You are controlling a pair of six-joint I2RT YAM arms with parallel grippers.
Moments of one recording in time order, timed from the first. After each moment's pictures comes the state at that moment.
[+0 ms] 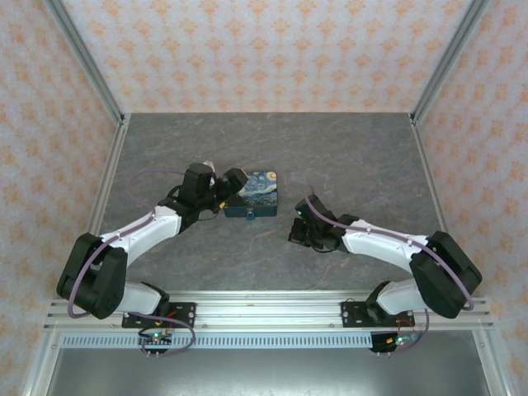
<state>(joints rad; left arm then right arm) -0.38 1.38 0.74 0.01 0.20 -1.09 0.74 1.36 0.66 -0.31 -0.08 0.94</state>
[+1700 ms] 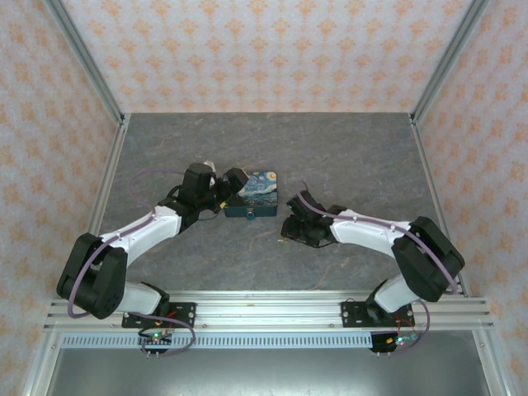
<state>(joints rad) -0.38 1.38 0.74 0.02 0.21 -1.09 0.75 1.51 0.80 -0.41 -0.04 0.98</state>
